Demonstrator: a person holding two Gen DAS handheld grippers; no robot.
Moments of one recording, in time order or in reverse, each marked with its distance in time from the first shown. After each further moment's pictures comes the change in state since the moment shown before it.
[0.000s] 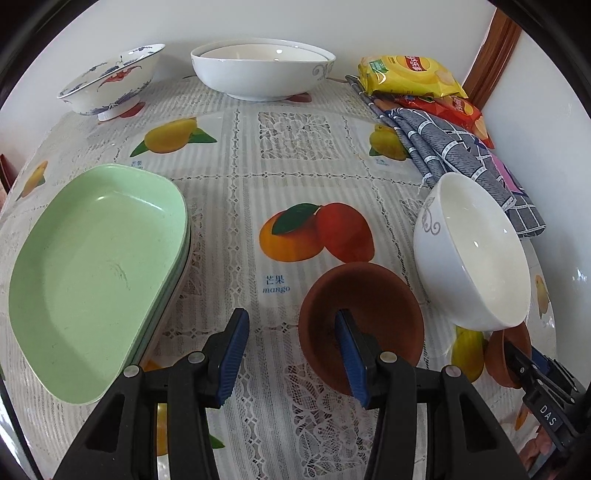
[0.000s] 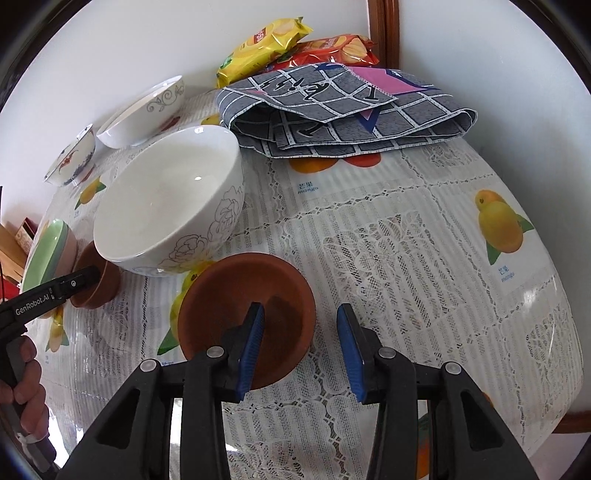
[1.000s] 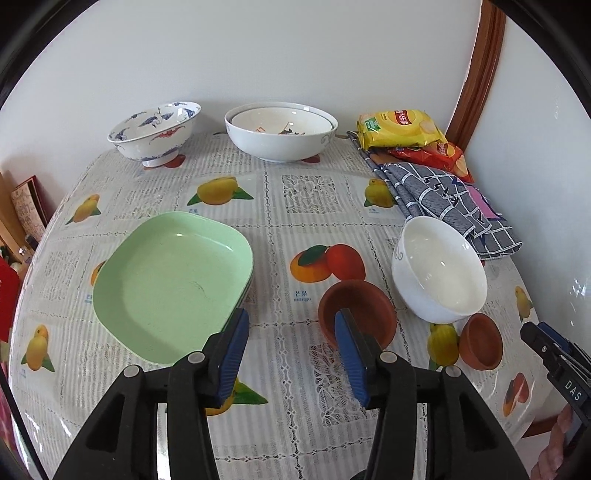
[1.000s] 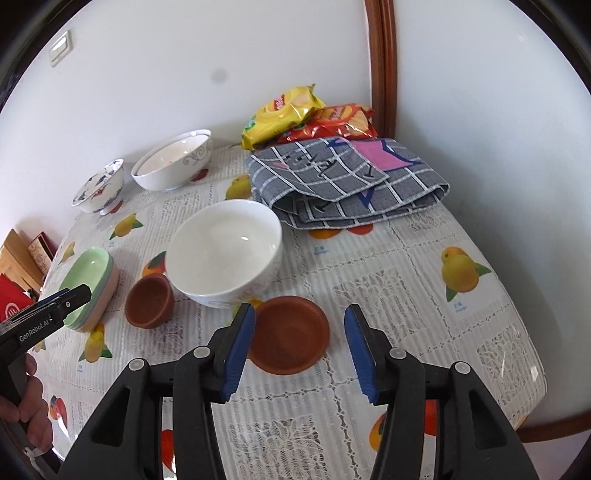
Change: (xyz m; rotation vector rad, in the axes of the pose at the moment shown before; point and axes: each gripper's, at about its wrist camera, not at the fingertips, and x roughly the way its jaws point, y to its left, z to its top) left arm -0.078 0.013 -0.015 0.010 -0.163 0.033; right arm -0.081 0.014 0.002 -0.018 -0.170 -0.004
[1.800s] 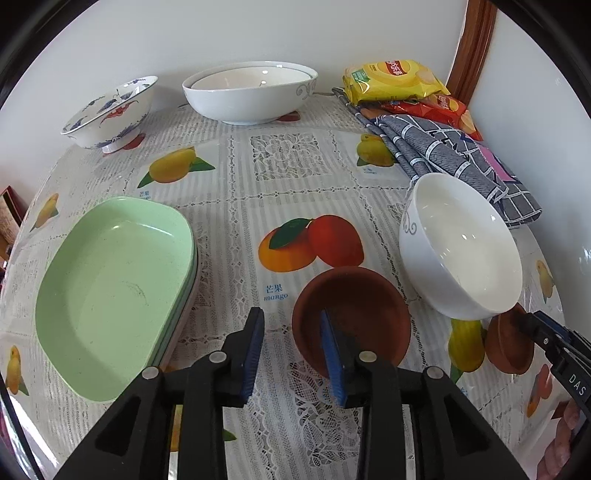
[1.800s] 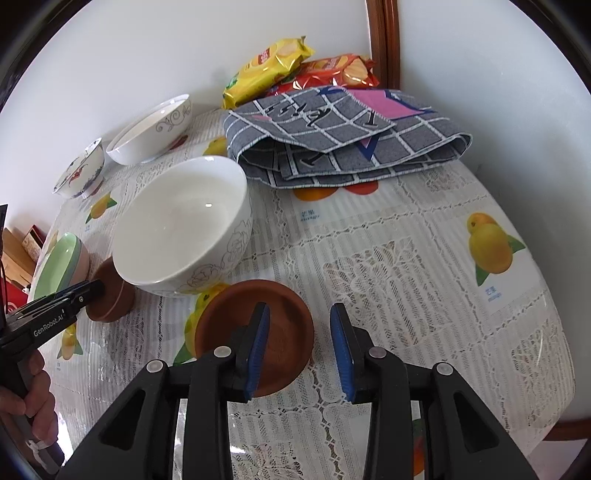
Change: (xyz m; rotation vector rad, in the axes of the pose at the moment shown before) left arm 0.056 -0.024 0.003 0.078 0.098 0.012; right arm 0.060 -0.018 -0.003 0.020 0.112 0.031
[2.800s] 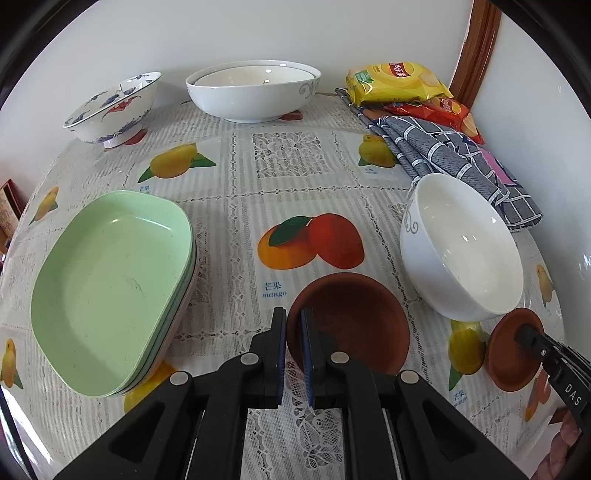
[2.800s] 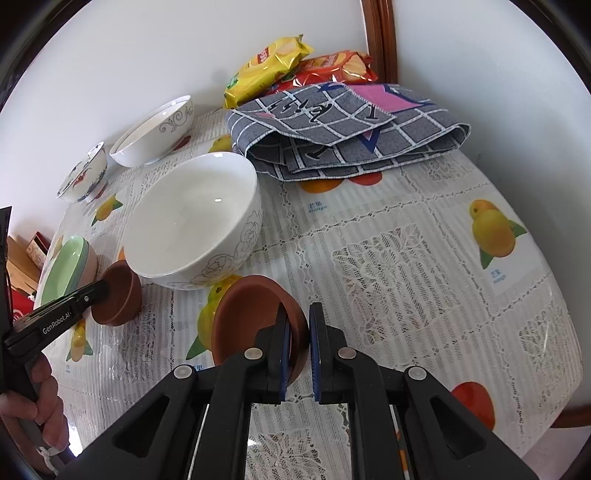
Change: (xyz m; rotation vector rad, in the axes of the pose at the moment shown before) left arm 0.007 -0.002 -0.003 -0.016 0.001 -0.003; right arm 0.000 0.004 -0.008 0.041 0.016 0.023
